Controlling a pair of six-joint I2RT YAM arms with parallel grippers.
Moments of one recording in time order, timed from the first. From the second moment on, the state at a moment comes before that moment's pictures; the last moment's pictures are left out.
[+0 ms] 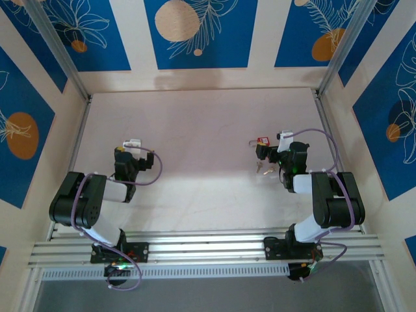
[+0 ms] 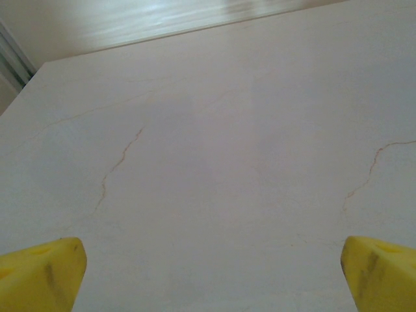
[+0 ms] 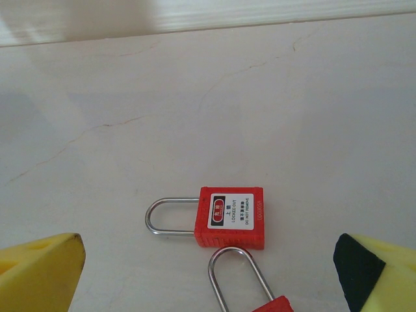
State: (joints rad) left arm -0.13 1.58 0.35 0.89 -0.16 0.11; right arm -0.01 1.52 0.42 0.73 -0.25 0.06
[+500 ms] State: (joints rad) left arm -0.12 1.58 0.35 0.89 -0.15 0.10; right arm -0.02 1.52 0.42 0.73 -0.26 0.07
